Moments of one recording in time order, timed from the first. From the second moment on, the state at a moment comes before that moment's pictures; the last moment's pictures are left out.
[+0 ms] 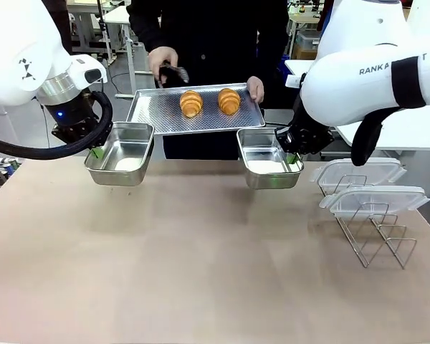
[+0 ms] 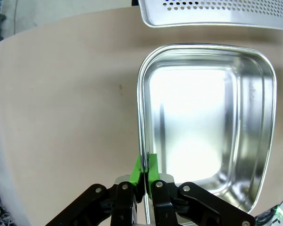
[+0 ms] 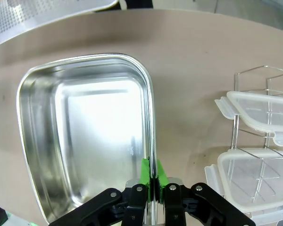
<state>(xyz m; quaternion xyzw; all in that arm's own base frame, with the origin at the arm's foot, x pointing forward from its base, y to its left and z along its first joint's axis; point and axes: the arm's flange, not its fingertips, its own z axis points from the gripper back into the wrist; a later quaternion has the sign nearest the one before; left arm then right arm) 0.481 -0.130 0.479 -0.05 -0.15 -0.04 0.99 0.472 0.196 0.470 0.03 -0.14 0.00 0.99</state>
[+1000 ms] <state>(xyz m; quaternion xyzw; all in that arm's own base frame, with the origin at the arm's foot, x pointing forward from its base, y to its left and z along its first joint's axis) 0.481 -0.130 0.479 -0.05 -0.15 -0.04 0.99 0.472 0.196 0.470 0.03 -0.14 0.00 0.99</state>
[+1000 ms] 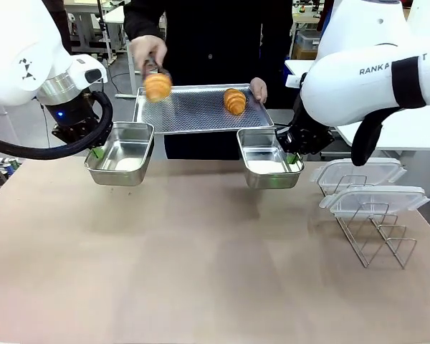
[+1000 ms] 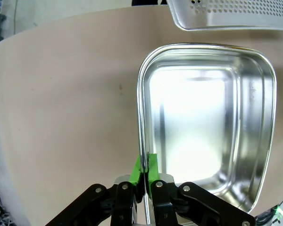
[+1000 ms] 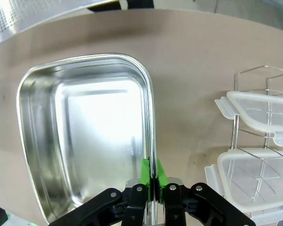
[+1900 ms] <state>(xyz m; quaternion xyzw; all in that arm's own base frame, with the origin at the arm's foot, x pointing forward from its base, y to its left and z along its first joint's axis) 0.481 -0.130 0.479 -0.05 -0.15 -0.04 0.99 0.472 0.196 0.470 0.03 -0.14 0.00 0.99</state>
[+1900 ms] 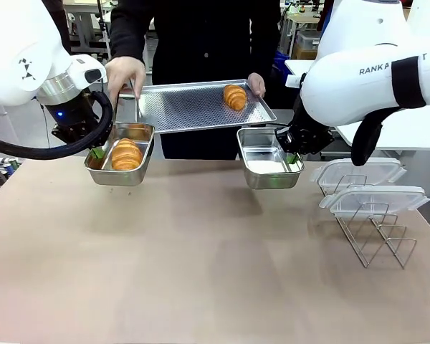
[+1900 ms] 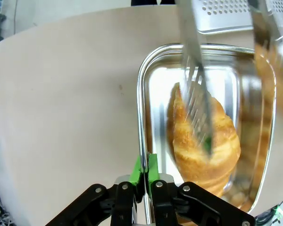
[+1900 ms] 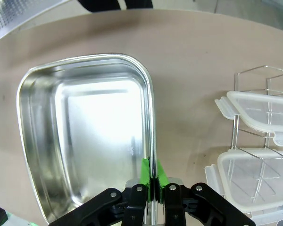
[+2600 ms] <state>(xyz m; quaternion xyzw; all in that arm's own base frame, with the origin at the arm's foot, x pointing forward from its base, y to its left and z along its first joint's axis) 0.481 -0.130 0.479 -0.05 -0.15 -0.04 0.99 0.472 0.196 0.470 0.03 -0.14 0.00 0.99</state>
